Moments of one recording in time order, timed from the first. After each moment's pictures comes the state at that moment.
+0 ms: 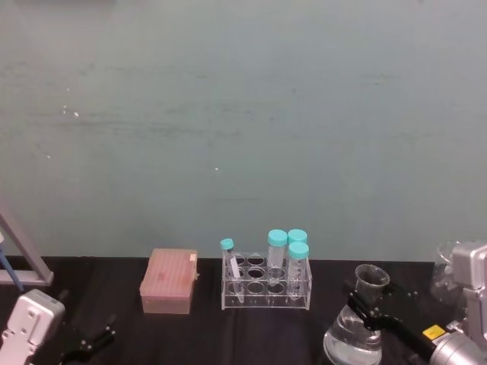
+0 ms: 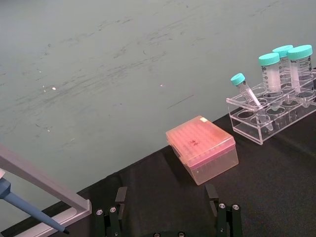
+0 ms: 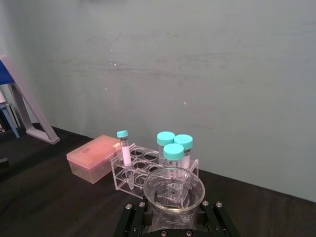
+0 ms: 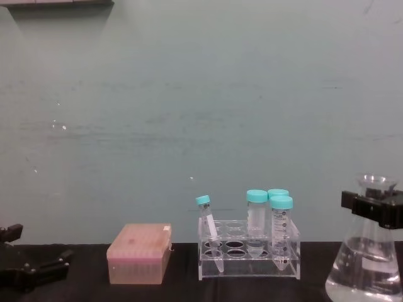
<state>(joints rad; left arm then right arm) -0.20 0.60 0.45 -1.41 -0.25 -0.12 0.03 0.19 0.39 -0.19 -1.50 0.40 0.08 0.35</state>
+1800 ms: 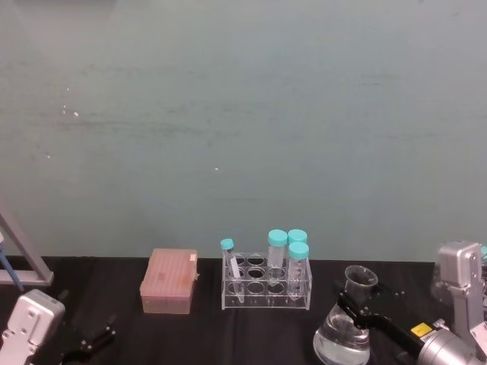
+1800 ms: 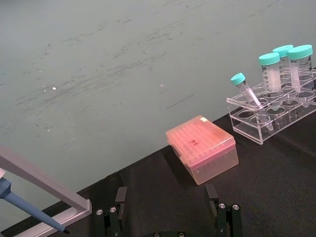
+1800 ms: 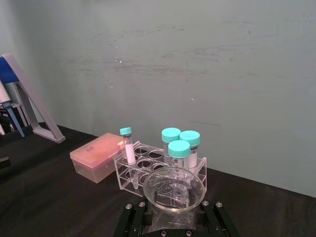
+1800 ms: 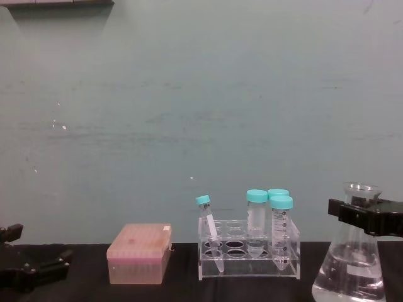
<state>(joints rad) -0.20 0.60 0.45 -1.41 -0.25 -0.12 0.03 0.27 0.38 -0.25 -1.37 0.44 0.03 0.39</state>
